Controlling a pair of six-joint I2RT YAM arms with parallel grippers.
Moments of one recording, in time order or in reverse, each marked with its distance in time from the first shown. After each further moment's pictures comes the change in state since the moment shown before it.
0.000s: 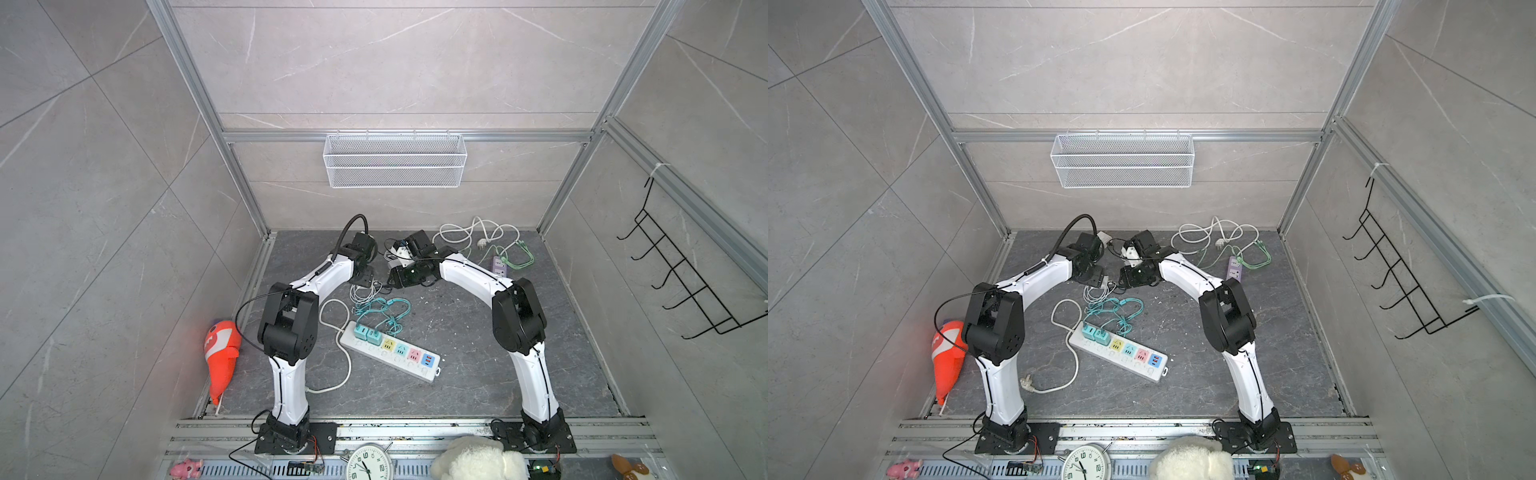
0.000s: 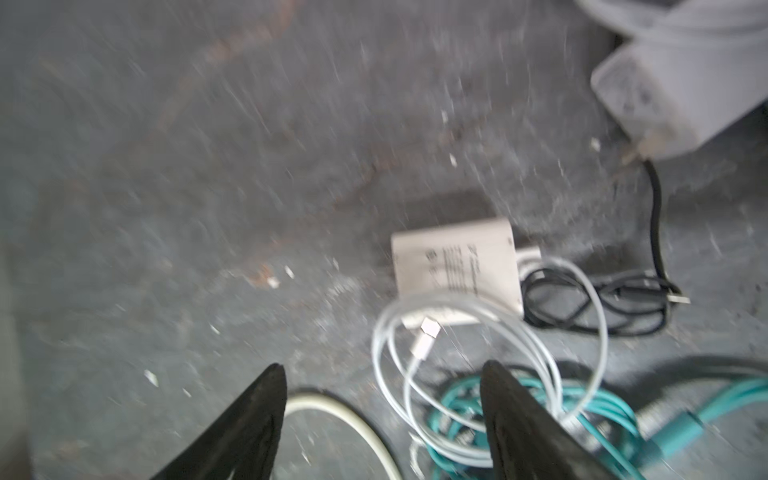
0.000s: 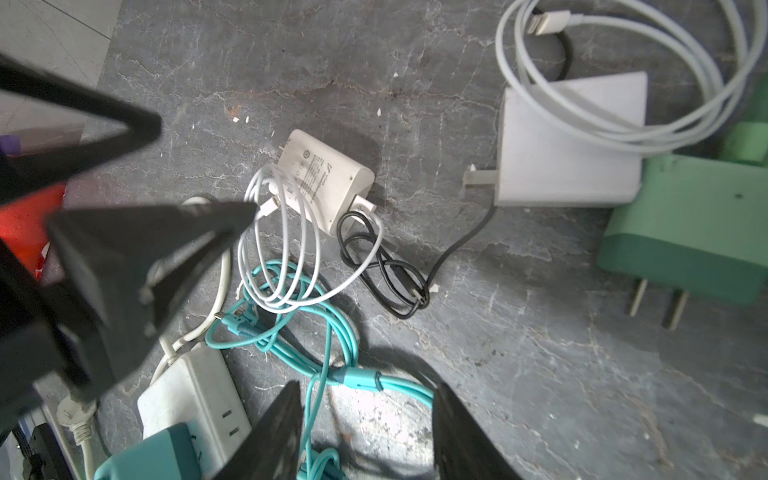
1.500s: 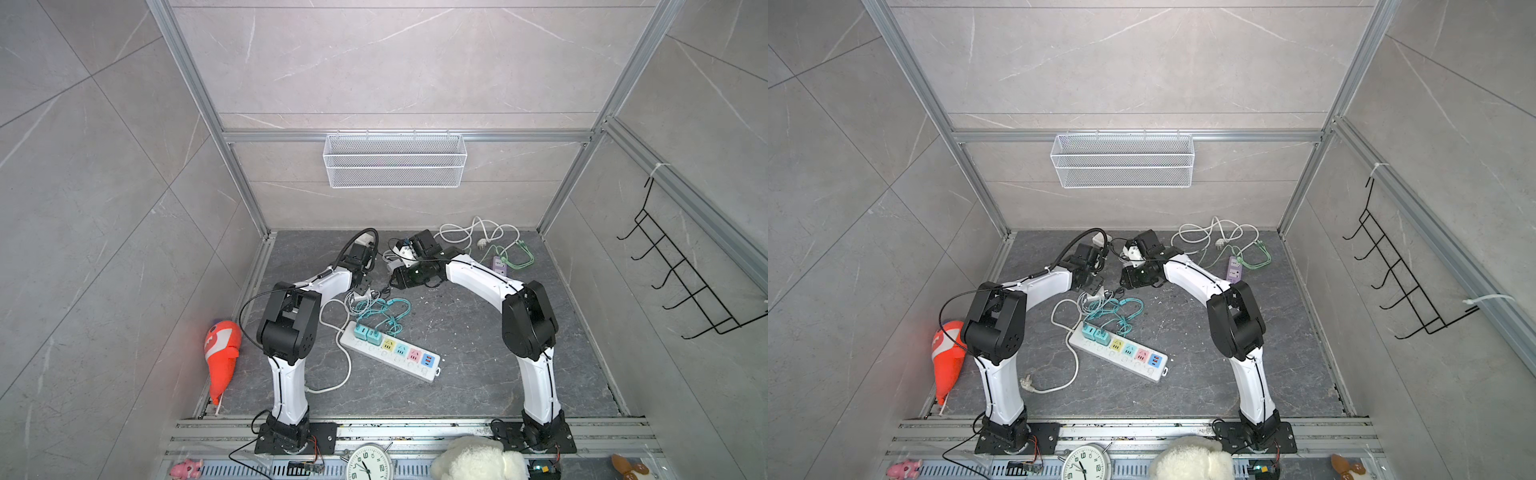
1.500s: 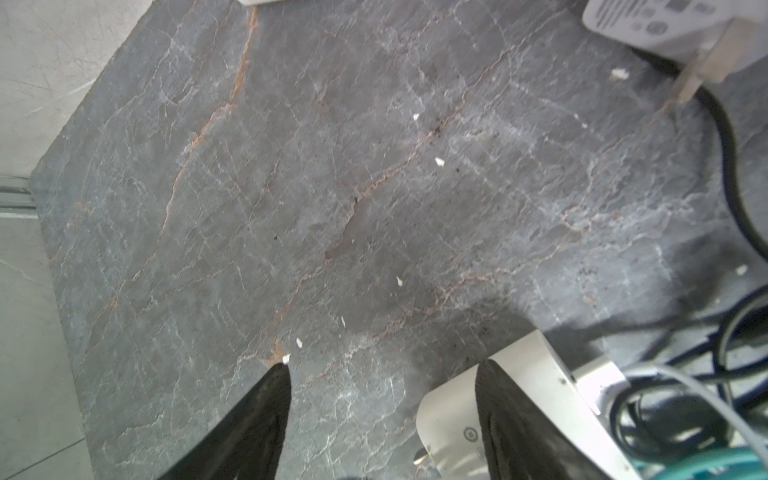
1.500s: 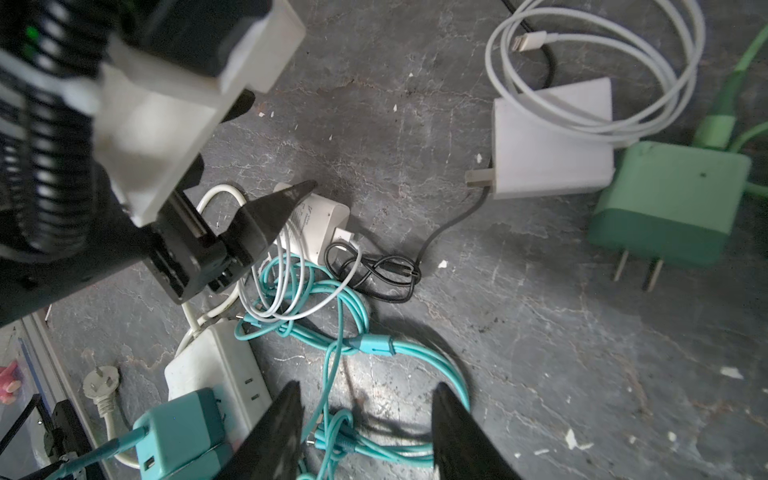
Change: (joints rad) left arm 0.008 -0.005 -0.193 0.248 0.005 0.338; right arm 0.000 -0.089 -0.077 0.014 -0.015 -0.008
